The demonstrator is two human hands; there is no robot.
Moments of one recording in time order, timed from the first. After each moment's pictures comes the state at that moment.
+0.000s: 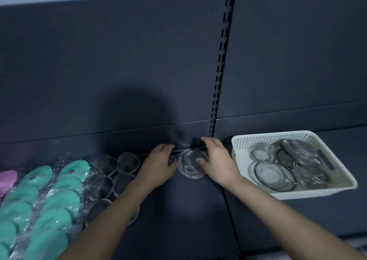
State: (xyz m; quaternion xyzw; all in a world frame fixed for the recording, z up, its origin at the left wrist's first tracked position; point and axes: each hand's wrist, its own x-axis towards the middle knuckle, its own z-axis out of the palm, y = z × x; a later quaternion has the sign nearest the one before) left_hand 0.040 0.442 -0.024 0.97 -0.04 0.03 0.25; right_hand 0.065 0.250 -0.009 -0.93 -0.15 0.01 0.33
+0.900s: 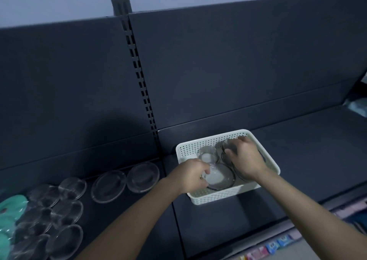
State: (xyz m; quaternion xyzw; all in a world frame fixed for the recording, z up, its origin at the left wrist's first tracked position) left_hand 0.073 0.227 -0.009 0.93 -0.27 -0.14 0.19; right_hand 0.080 0.031 0.006 -0.97 0.02 -0.03 0.24
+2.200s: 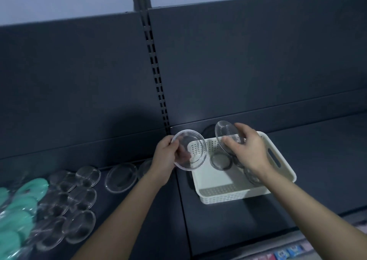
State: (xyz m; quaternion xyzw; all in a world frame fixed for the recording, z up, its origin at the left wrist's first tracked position) left_hand 0.071 0.271 0.020 0.63 0.12 -0.01 0.77; right_hand 0.086 0.060 0.025 -0.88 0.02 -0.13 0.46
